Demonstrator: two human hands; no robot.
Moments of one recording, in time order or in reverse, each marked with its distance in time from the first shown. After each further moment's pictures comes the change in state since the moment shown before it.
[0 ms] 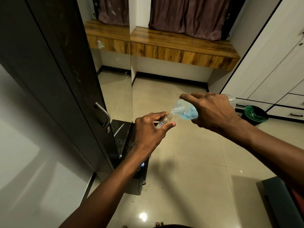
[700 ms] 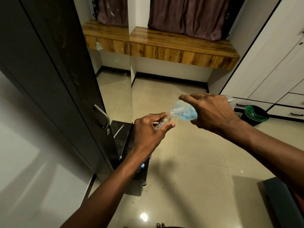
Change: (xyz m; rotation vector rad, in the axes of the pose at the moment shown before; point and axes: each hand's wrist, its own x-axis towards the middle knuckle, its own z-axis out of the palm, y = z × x) left_hand 0.003 -0.001 0.000 0.005 -0.007 -0.005; right_hand 0.004 -0.001 0.006 -0.001 -0.014 0.003
